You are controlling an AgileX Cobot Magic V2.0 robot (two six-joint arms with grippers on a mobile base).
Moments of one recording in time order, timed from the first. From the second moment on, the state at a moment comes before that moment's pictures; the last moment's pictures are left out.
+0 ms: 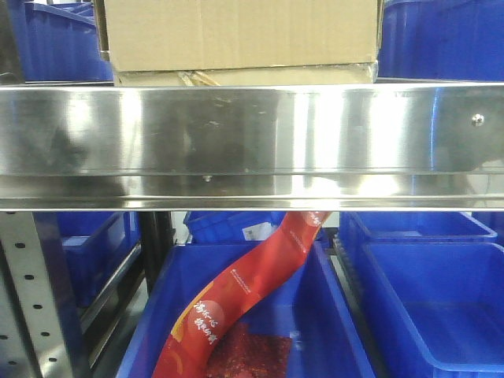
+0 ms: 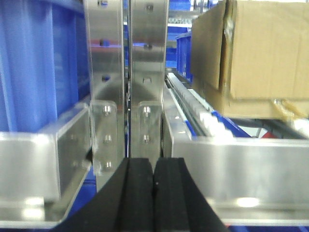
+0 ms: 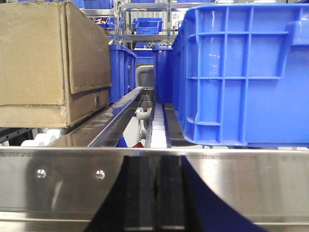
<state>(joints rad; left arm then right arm) 0.00 0.03 -0.08 -0.07 0.14 0.07 -0.10 0.01 0.00 0.07 0.01 -0.01</state>
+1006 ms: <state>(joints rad) 0.00 0.01 0.00 0.00 0.01 -0.08 -0.10 0.01 0.00 0.07 0.01 -0.01</state>
